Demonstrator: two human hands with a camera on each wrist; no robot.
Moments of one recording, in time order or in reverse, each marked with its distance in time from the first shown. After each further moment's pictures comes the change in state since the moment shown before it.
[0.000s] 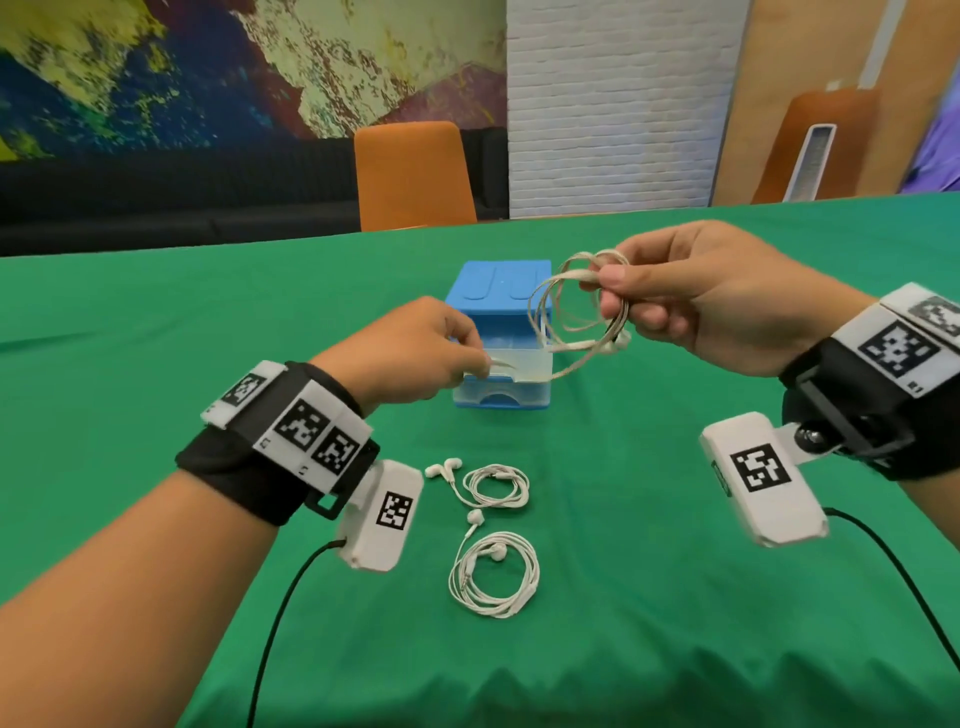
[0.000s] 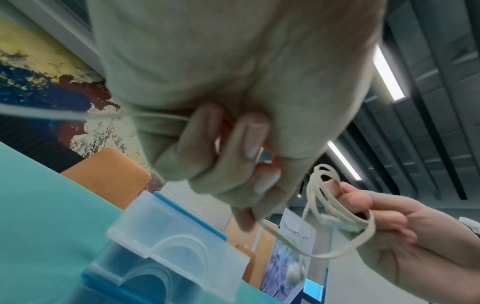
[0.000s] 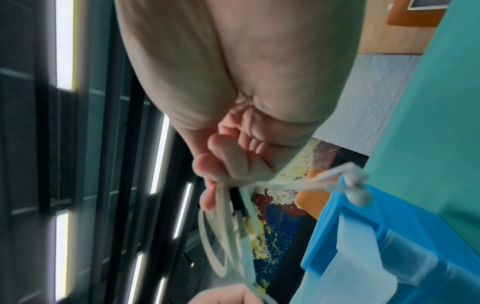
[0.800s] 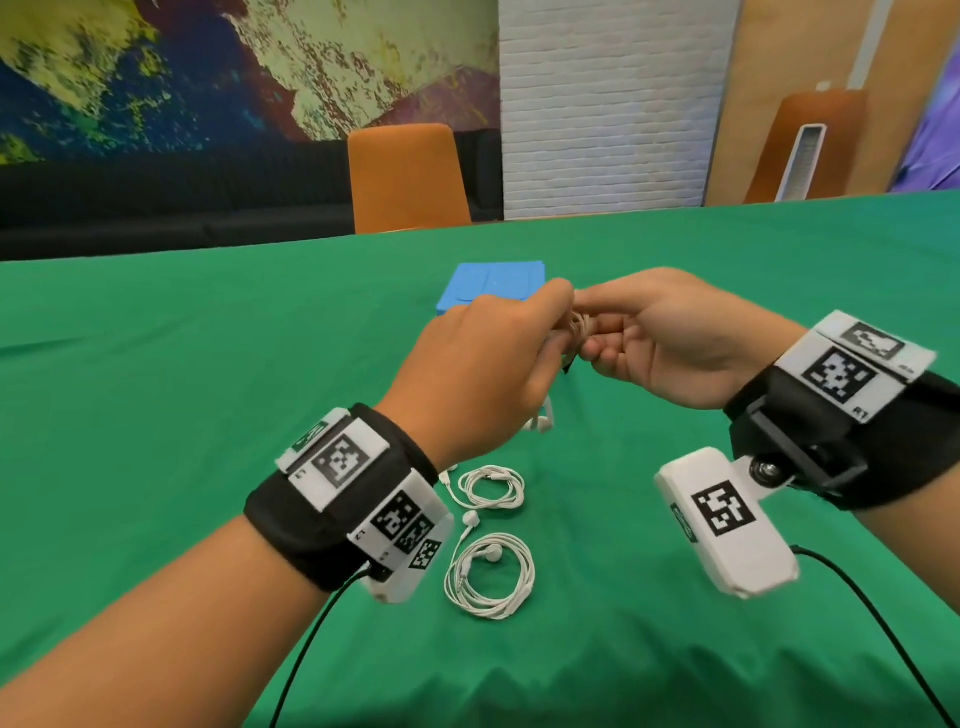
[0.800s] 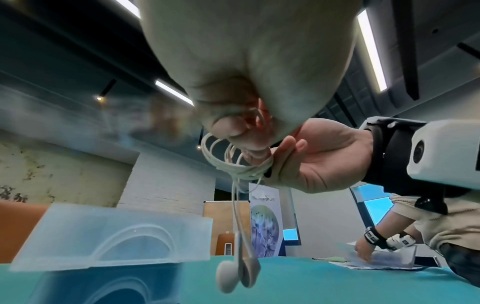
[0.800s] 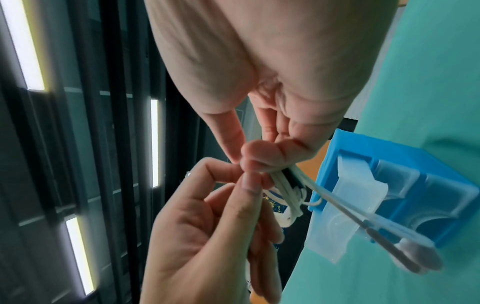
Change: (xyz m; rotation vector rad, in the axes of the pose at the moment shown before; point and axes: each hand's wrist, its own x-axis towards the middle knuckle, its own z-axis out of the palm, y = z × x) left_hand -0.021 0.034 0.043 0.484 0.437 0.656; right_hand 0.002 0.012 0.030 0.192 0.044 0.227
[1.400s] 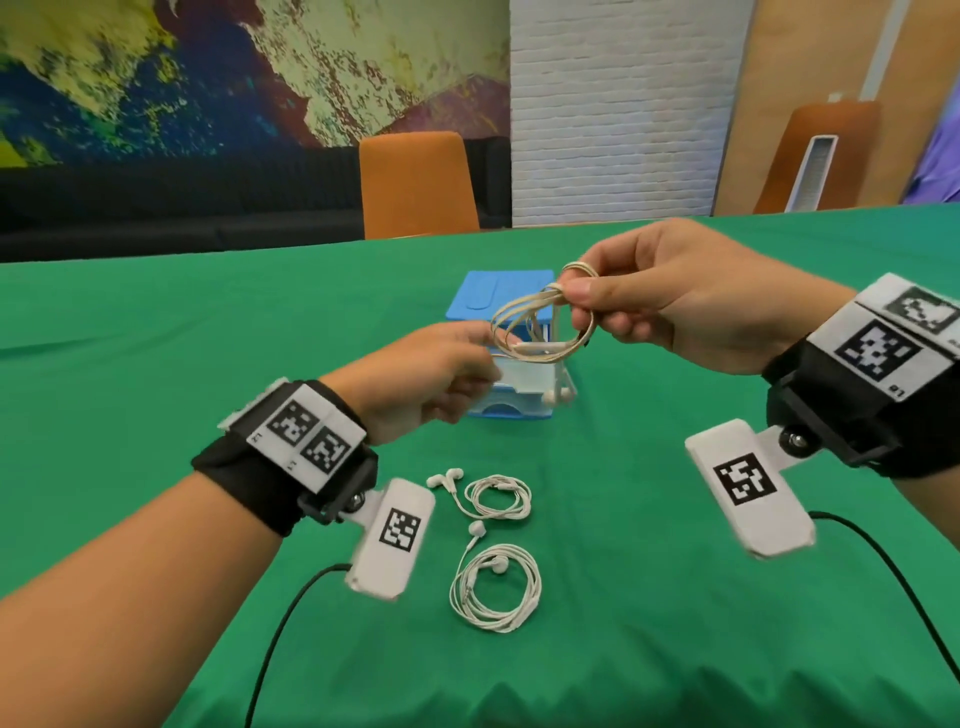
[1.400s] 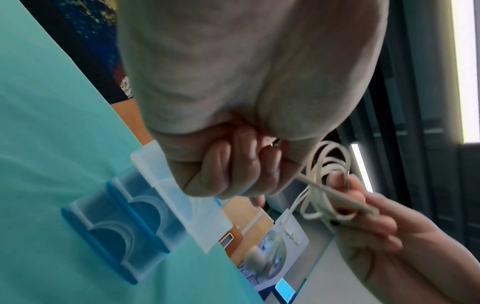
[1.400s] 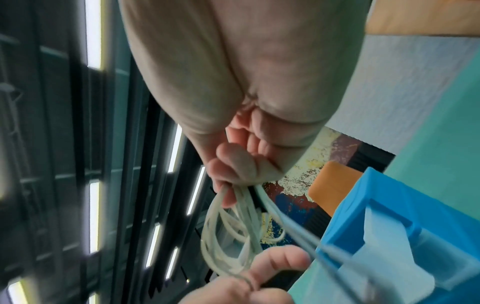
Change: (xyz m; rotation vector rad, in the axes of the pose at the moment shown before) left_hand -0.004 -0.058 0.002 -1.152 -0.438 -0.699; right_hand 0.004 -0.028 -0.009 -0.303 -0.112 -0.245
